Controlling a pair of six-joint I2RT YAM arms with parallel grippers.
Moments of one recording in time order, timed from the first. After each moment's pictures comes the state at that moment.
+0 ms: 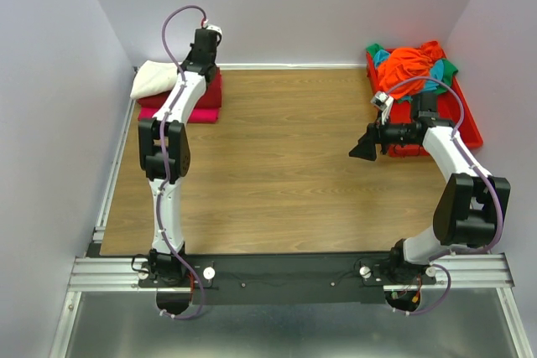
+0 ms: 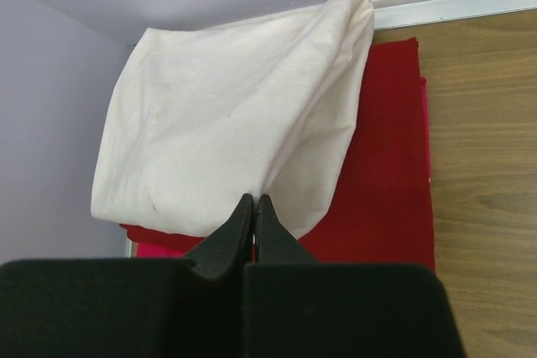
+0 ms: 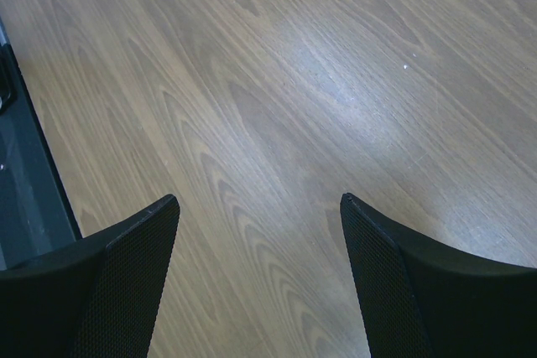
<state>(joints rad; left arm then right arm) -0.17 2.23 2.07 -0.40 -0.44 0.22 -0.11 1.53 1.09 -0.66 -1.03 -0.60</state>
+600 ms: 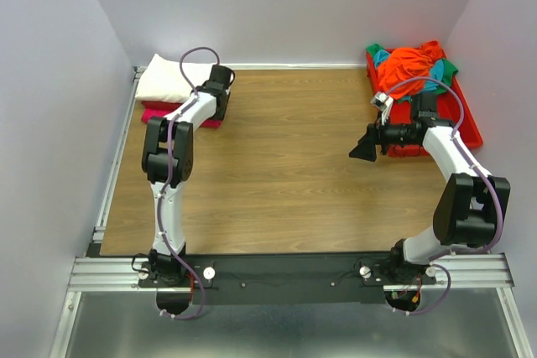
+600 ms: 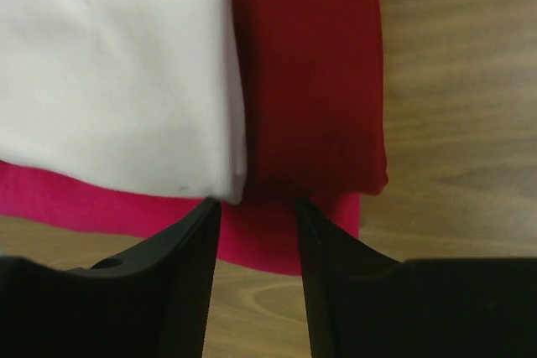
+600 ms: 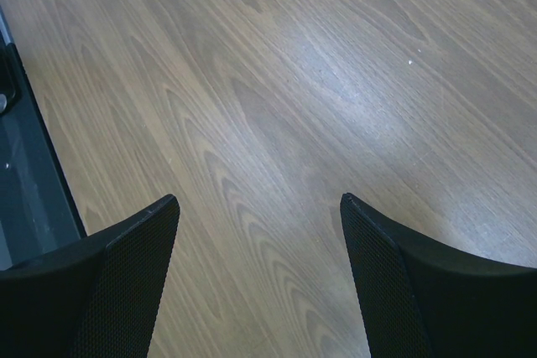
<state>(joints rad) -0.23 2.20 1.73 -0.47 -0.36 0.09 -0.11 1.53 1.09 -0.67 -1.03 -0.60</state>
